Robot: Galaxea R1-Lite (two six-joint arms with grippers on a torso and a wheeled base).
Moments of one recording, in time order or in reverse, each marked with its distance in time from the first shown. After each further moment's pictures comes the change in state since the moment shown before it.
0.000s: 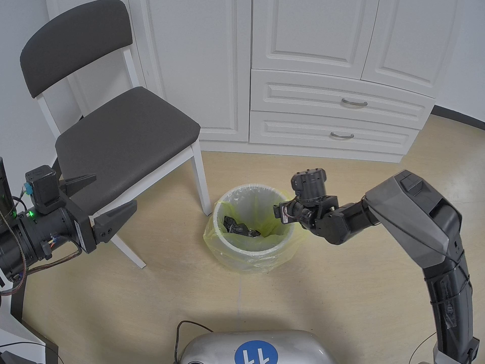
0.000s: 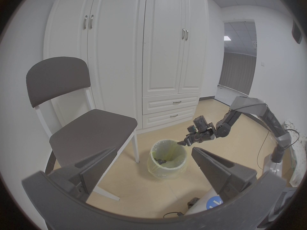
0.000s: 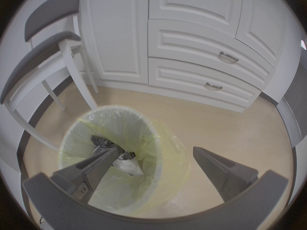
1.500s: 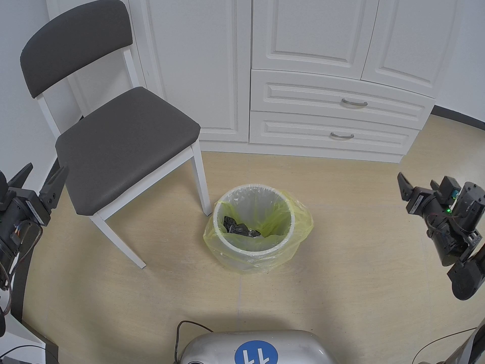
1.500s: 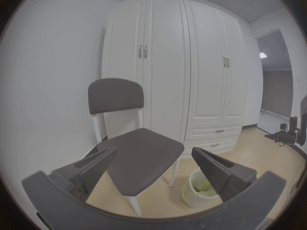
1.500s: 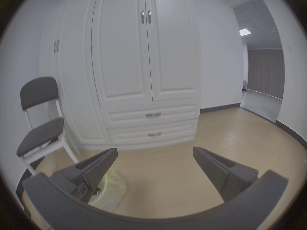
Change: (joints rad) left arm 0.289 -0.059 0.222 -0.456 0.131 -0.159; right arm -0.300 -0.766 1.306 -1.107 0.005 0.024
